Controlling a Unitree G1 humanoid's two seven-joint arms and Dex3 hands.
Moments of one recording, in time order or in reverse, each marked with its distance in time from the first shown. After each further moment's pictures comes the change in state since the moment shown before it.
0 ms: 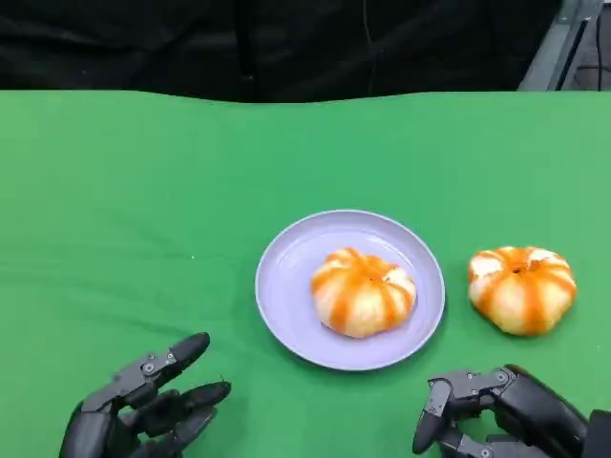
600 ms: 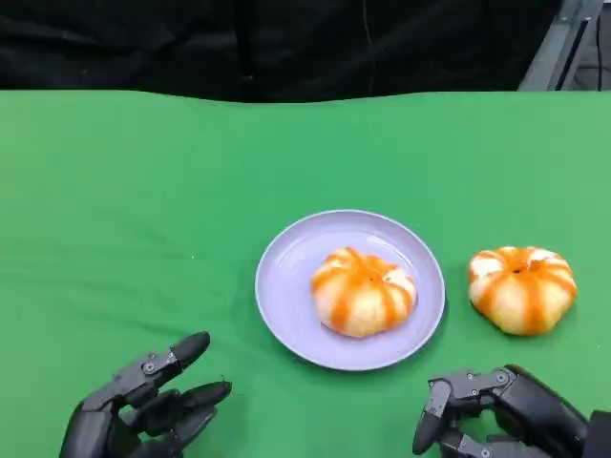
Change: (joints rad) left arm -0.001 0.000 -0.001 0.000 0.000 0.010 -0.001; right arm -0.001 0.000 0.000 0.007 0.000 -0.008 0.000
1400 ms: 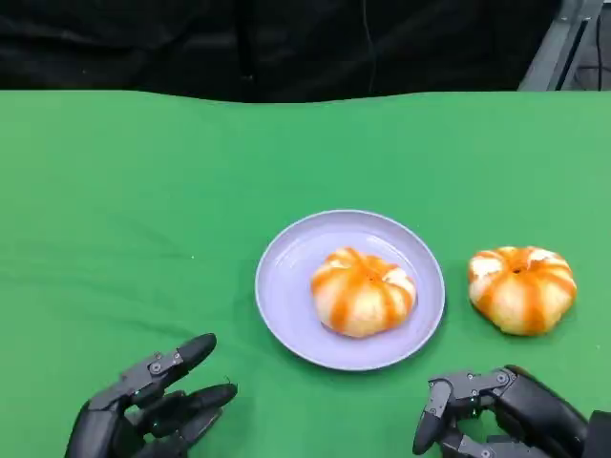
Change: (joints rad) left arm 0.000 0.000 -0.012 -0.006 0.004 0.019 -0.001; right arm 0.000 0.000 0.000 0.001 0.000 0.000 0.000
